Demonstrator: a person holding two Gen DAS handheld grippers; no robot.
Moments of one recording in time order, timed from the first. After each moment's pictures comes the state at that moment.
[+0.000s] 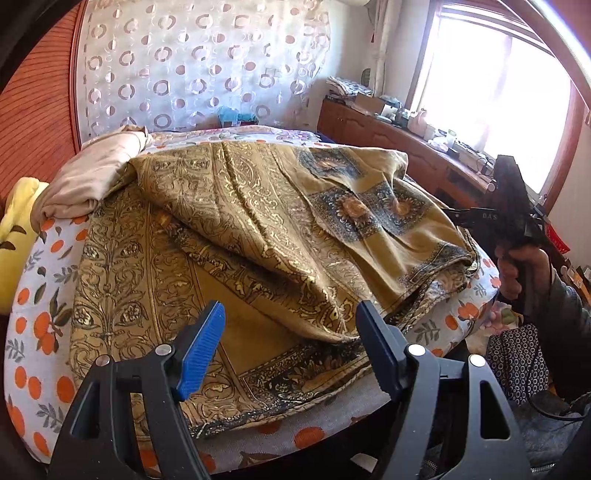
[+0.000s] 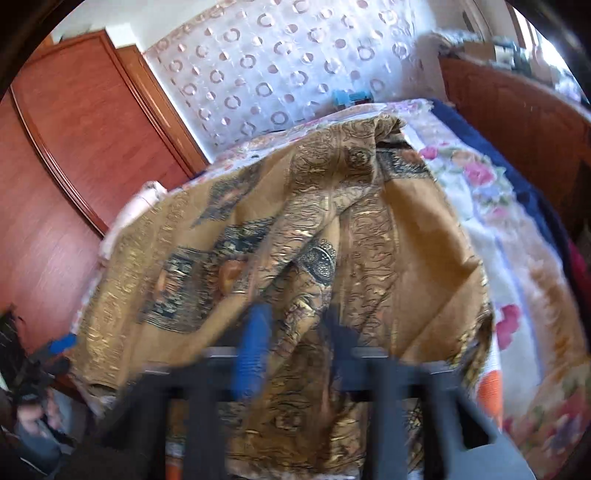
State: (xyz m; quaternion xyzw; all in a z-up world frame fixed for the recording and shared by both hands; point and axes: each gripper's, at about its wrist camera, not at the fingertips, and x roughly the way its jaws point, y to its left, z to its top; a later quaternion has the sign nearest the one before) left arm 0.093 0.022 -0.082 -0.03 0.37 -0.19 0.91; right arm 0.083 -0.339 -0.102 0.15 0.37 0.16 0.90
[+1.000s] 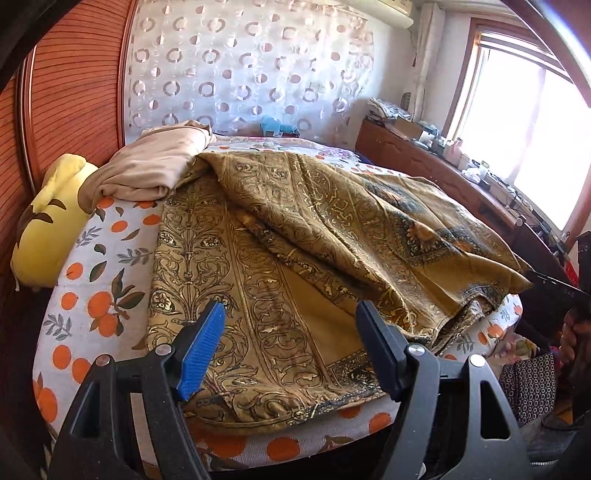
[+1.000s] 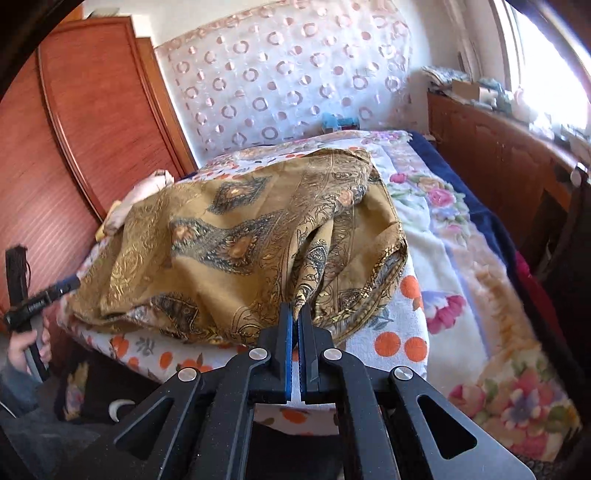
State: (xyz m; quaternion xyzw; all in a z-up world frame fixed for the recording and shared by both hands) left arm 0.090 0.087 -0.086 -0.07 0.35 -0.12 0.92; right arm -0.029 -0.357 -0.075 0.06 0.33 0.12 0.93
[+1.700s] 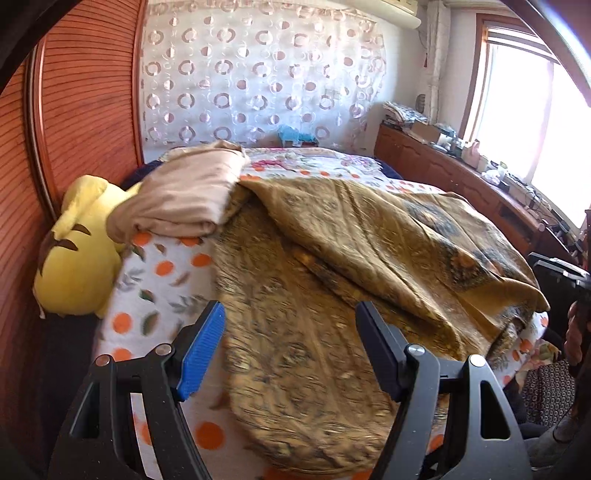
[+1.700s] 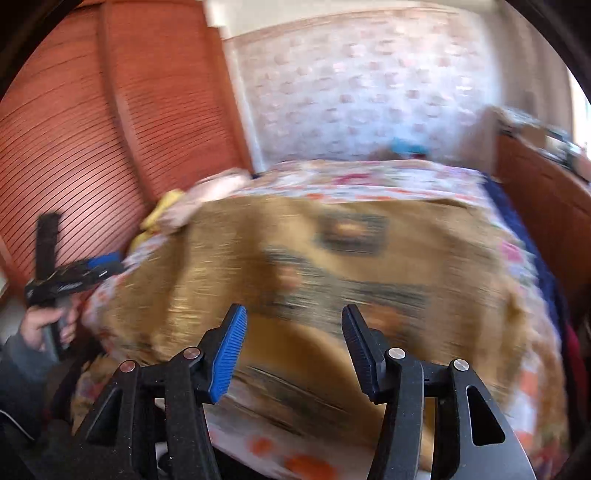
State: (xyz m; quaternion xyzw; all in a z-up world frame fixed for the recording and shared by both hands) left arm 0.122 0.135 -0.071 -0.04 0.34 -0.08 0.94; right arm 0.030 -0.238 -0.055 0.00 0.29 0.25 0.92
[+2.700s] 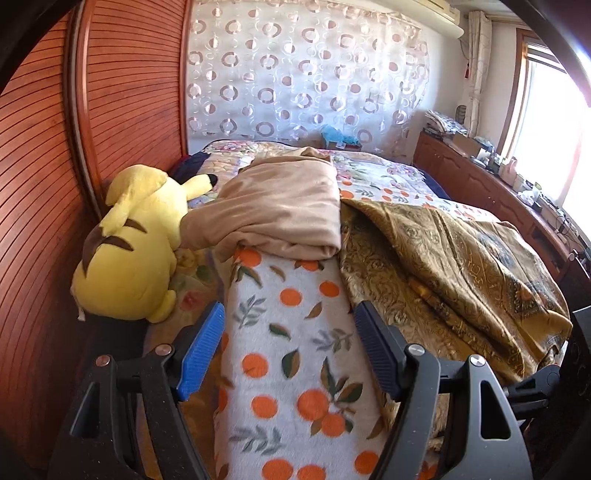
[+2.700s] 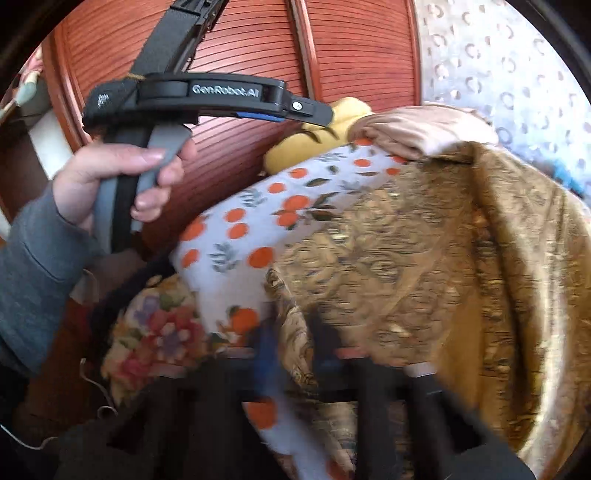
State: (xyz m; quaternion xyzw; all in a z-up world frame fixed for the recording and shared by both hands) left arm 0.161 0.236 -0.067 -0.06 0.35 -0.03 0.93; right arm 0.073 0.016 -0.120 -0.15 0.35 0.46 0.80
